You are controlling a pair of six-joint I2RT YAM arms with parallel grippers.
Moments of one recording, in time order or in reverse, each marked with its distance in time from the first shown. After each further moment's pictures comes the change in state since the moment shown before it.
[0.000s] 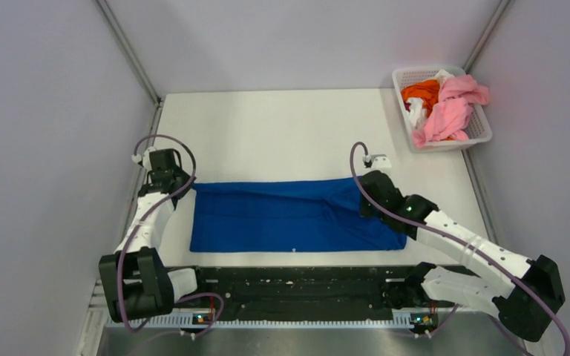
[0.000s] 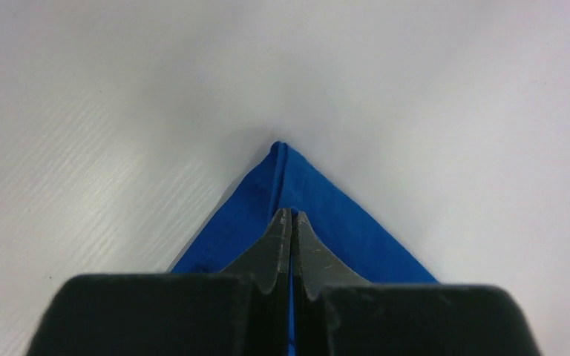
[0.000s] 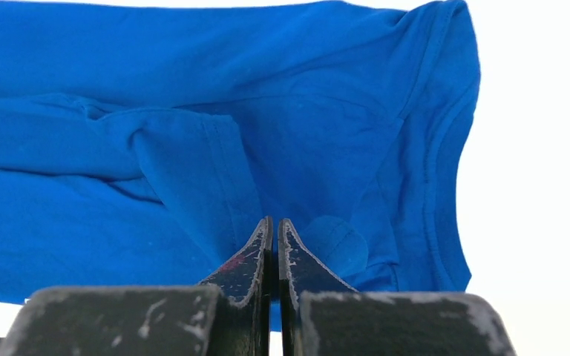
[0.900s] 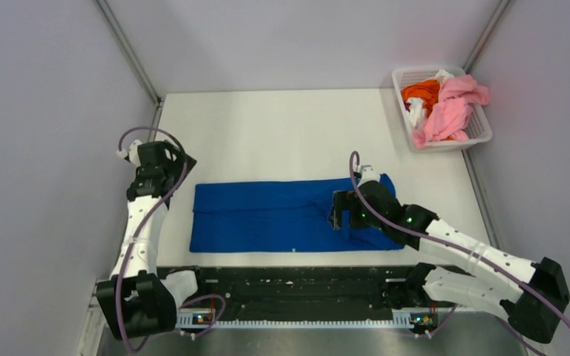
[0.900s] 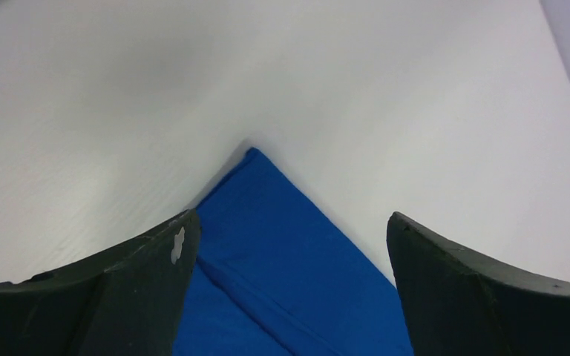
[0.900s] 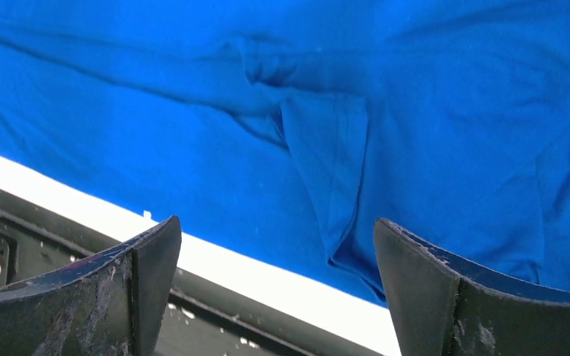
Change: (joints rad) left arm 0.004 -0.106 0.161 -0.189 -0.083 -0.075; right arm 0.110 -0.087 -0.084 0.048 -0.242 0.103
